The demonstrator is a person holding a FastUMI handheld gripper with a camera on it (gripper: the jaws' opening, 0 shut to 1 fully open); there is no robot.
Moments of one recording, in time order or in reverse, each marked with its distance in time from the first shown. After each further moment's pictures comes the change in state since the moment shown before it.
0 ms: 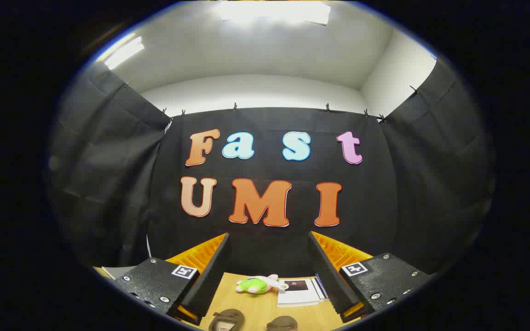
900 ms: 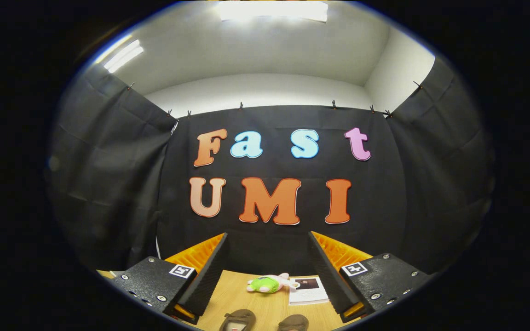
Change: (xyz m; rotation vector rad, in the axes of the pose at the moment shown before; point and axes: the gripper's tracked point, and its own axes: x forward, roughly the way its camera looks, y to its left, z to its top) arm -0.005 0.024 -0.006 0.042 0.027 0.058
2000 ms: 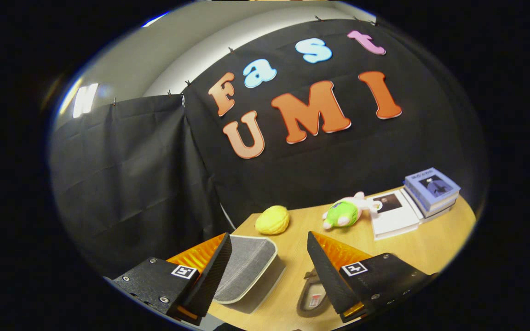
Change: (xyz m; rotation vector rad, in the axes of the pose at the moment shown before) arm 0.000 0.105 -0.161 0.440 0.545 0.351
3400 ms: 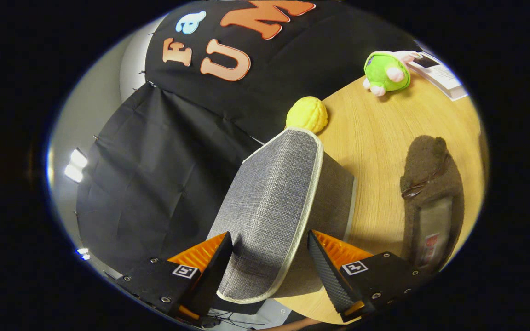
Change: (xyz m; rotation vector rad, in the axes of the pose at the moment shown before) arm 0.098 0.052 -0.170 0.478 0.477 0.282
